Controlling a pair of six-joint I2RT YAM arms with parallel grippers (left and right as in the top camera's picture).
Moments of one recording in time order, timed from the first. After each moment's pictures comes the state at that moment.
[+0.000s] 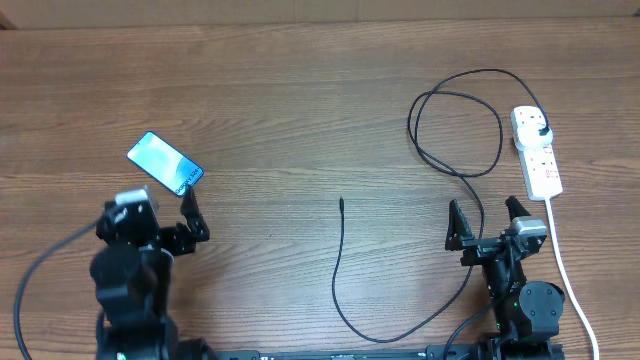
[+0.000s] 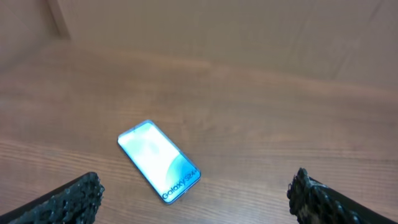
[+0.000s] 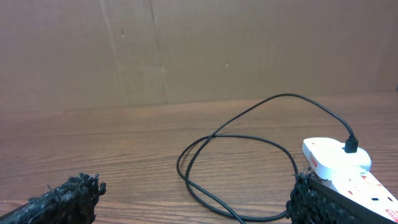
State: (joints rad) left arm 0.14 0.52 0.53 -0.39 0.02 -0.10; right arm 0.01 0.02 0.02 -0.03 -0.09 0.10
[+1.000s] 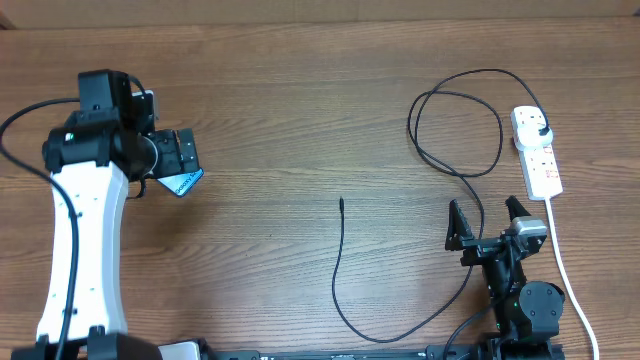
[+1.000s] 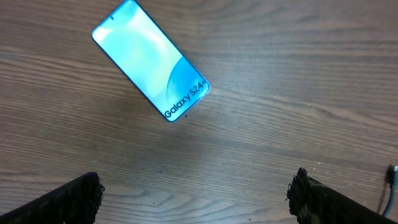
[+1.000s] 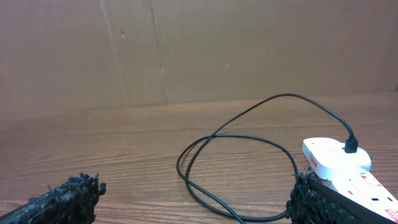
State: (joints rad) left arm 0.14 1.51 1.41 -1.11 0.03 -0.07; right arm 0.01 0.02 0.02 -0.03 -0.09 0.10
